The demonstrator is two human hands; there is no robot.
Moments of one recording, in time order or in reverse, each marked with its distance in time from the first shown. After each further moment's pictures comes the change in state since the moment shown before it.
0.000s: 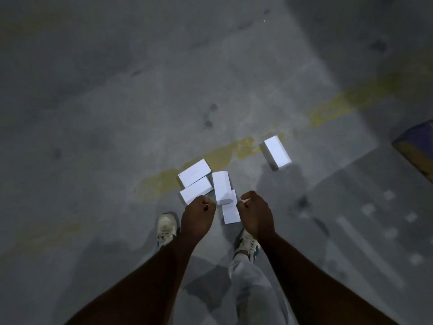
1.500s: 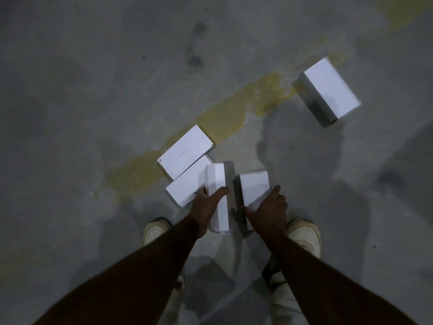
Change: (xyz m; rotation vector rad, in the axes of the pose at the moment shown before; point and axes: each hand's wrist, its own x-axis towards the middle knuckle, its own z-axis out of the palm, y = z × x) left_hand 0.263 -0.165 0.154 -0.285 -0.310 -0.341; right_hand 0.203 0.186 0.298 -0.073 -0.099 0.439
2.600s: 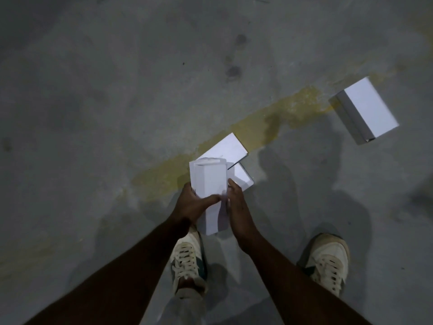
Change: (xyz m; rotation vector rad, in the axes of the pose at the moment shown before) left_hand 0.005 -0.004 -0.126 0.077 0.104 0.257; right_hand -0.081 -0.128 0.044 0.800 -0.328 -0.347
